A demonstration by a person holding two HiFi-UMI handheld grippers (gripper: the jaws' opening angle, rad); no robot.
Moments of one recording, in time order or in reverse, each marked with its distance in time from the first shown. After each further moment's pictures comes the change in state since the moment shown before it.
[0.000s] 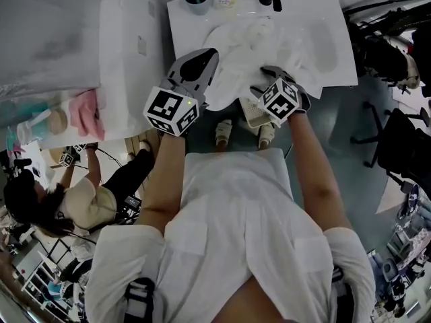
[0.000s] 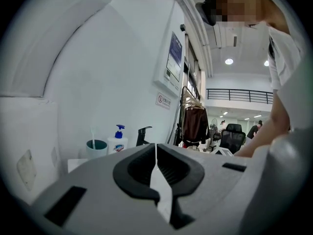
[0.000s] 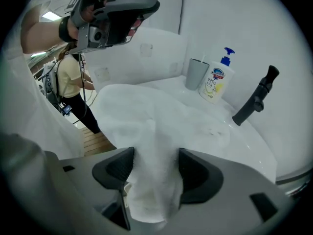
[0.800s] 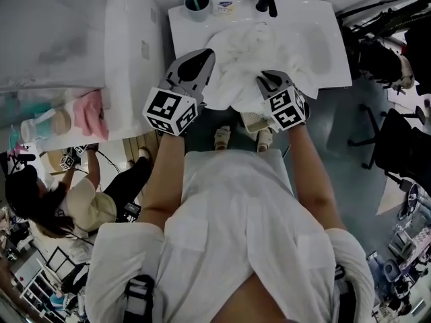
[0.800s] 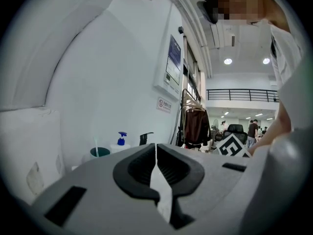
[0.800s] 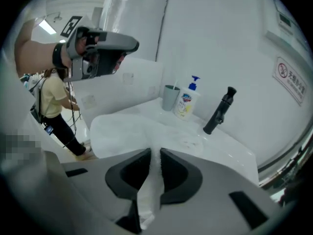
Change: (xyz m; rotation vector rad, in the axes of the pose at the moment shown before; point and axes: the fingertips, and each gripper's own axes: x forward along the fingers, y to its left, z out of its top) left arm -0.011 0.002 0.019 0.023 -0.029 0.014; right arm -0.060 -0.021 0.031 0.151 -0.189 -0.207
